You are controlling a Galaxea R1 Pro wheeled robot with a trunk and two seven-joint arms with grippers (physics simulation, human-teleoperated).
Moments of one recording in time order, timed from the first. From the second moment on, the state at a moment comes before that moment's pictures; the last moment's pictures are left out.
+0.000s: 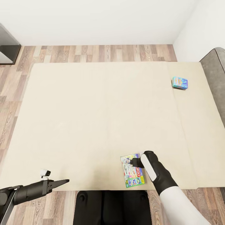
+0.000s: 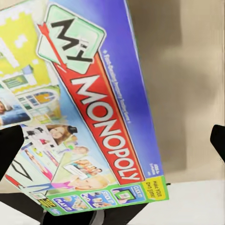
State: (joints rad) left arm -0.24 0.27 0.33 -1.26 0.09 0.92 -1.57; right arm -0.68 0.07 0.16 -0.97 -0.46 0.95 -0.42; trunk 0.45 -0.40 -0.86
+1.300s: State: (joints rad) left arm -0.24 0.27 0.33 -1.26 0.10 0.92 -1.57; right arm -0.68 0.08 0.21 -0.93 -0.46 0.88 -0.34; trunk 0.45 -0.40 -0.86
